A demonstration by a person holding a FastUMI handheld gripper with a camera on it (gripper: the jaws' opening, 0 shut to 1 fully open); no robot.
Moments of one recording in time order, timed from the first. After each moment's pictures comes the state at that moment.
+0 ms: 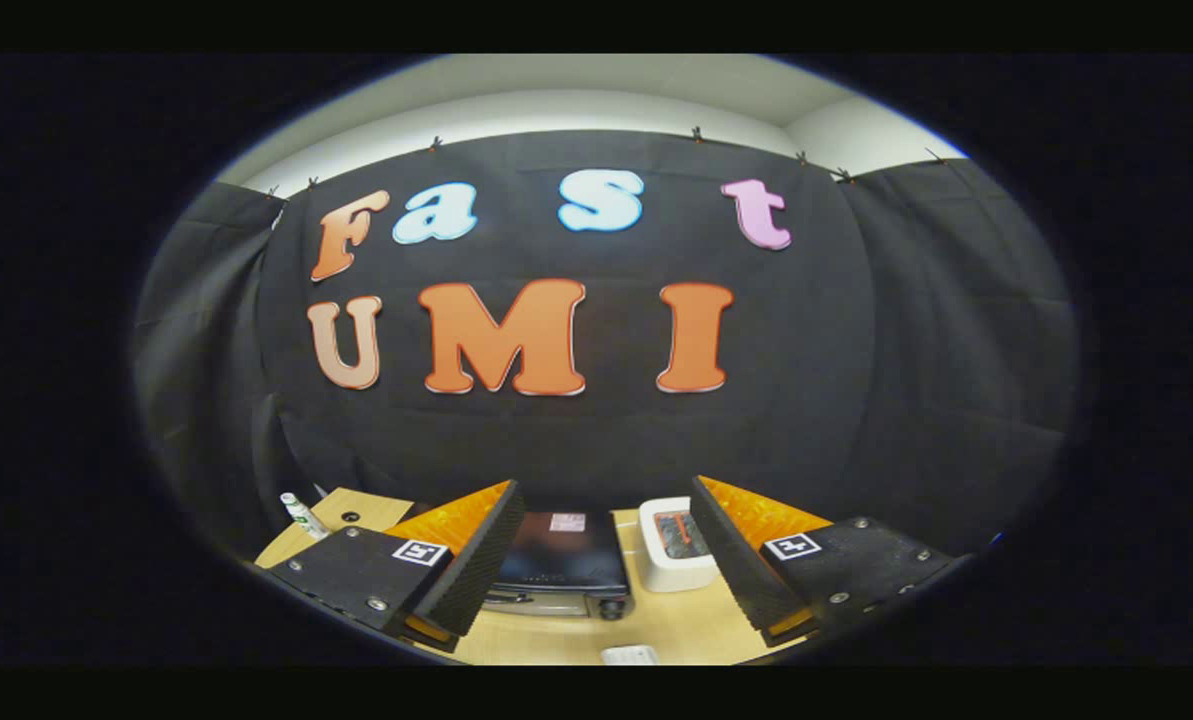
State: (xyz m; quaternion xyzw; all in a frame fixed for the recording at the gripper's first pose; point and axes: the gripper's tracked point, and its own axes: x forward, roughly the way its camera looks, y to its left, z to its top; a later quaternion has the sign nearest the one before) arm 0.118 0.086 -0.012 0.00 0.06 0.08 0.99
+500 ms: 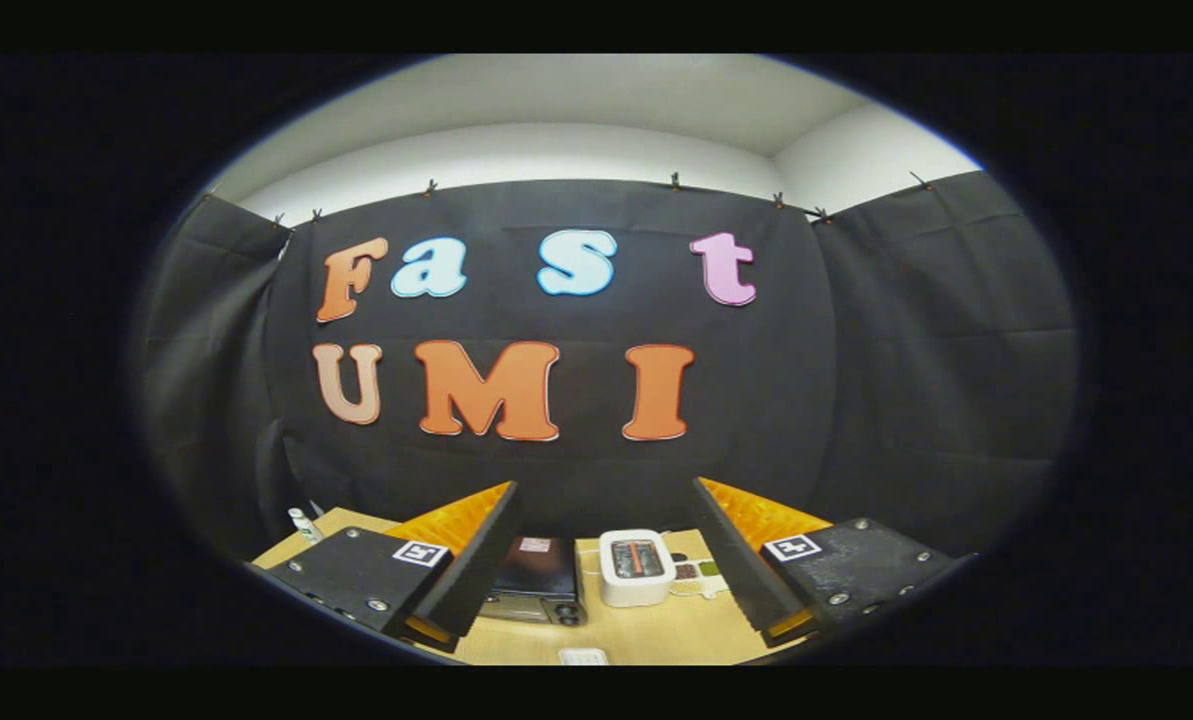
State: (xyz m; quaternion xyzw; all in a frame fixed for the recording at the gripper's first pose) arm 0.060 0.021 0.031 0.01 0.01 0.07 1.00
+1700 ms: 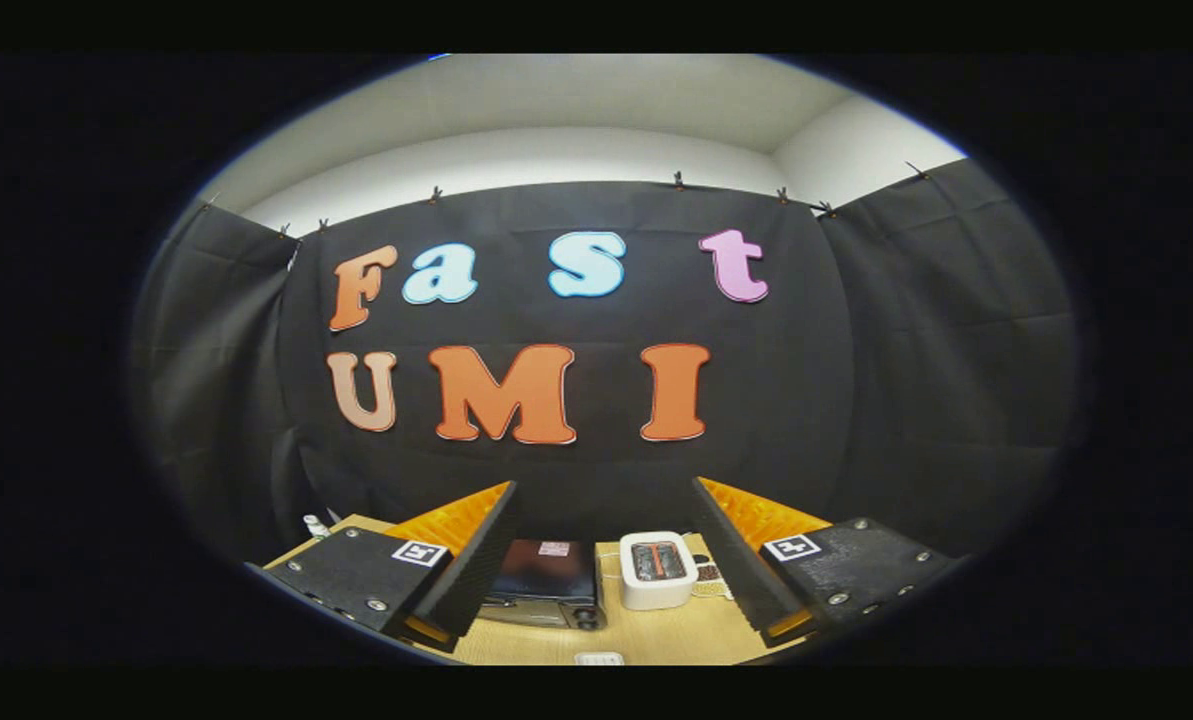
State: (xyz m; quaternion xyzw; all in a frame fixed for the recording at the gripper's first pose) arm 0.074 0.039 0.020 0.03 0.00 0.10 0.99
